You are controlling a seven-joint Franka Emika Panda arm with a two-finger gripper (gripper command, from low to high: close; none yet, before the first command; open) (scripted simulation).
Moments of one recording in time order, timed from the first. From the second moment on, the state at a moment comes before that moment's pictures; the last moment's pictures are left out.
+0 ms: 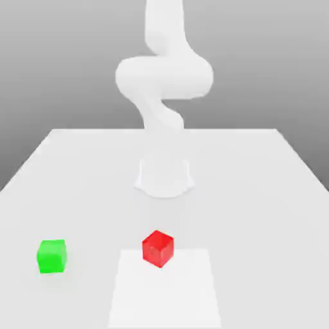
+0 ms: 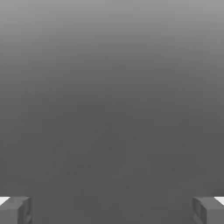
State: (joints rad) arm -0.02 -0.74 0.00 -2.37 0.01 2.35 0.84
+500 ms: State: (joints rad) arm -0.13 -0.29 0.11 -2.87 0.07 2.72 1.22
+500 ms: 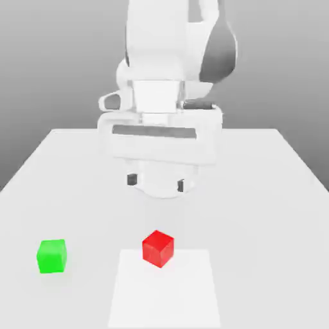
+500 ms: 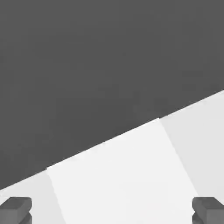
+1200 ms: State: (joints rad) arm -0.11 0.01 0.07 -2.94 -0.01 2.95 1.37
